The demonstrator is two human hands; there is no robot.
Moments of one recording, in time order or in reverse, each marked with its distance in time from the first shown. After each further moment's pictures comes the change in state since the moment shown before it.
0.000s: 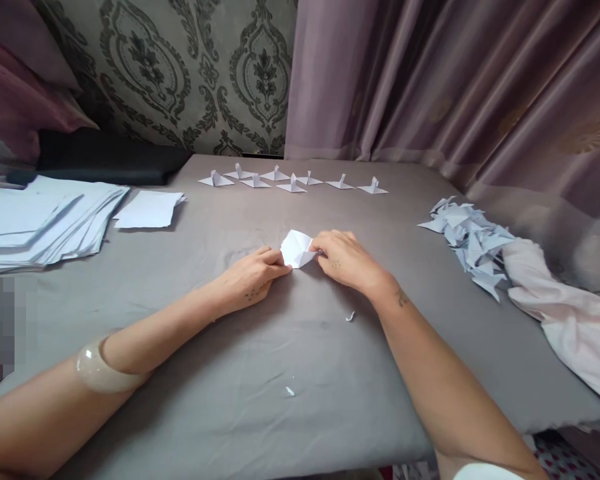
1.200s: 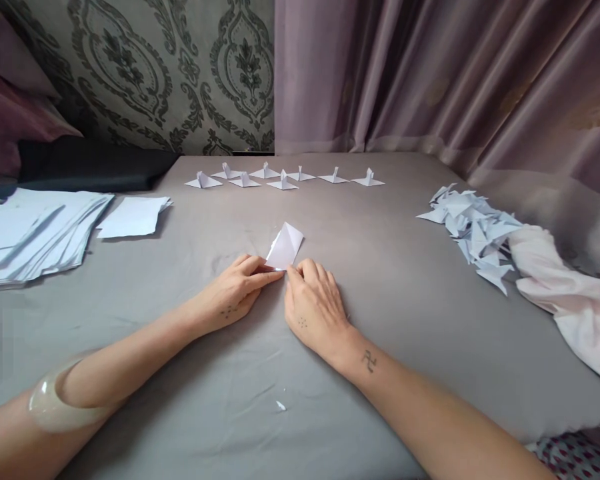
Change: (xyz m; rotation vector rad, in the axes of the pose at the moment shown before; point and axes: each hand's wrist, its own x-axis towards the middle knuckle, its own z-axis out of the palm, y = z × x) left_hand -0.014 0.000 0.011 -0.141 0.140 -0.001; right_hand -0.036 -0.052 0.063 -0.034 0.281 0.162
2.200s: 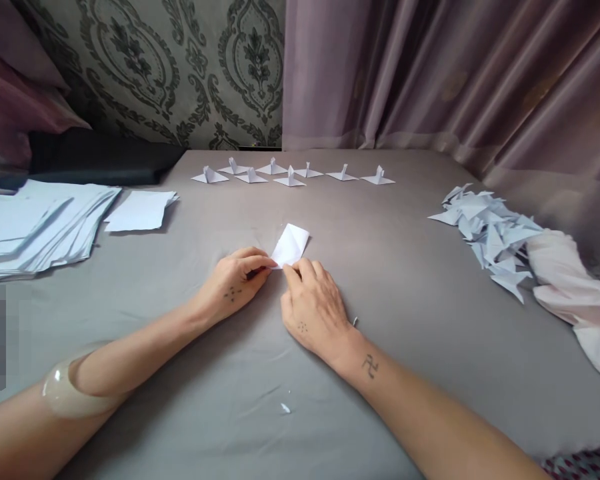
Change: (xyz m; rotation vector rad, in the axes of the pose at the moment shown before) left_hand 0.006 0.000 0.002 -0.164 0.229 -0.313; right_hand 0.004 -0.006 0.000 0.036 -0.002 -0.092
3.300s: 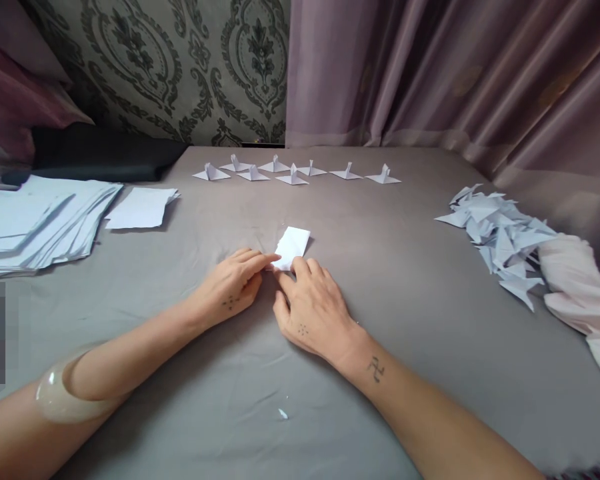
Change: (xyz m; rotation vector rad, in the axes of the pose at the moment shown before) left_hand 0.000 0.001 -0.009 0.182 -0.136 0.160; right_hand 0.006 0.000 -0.008 -0.063 -0.085 -0.092
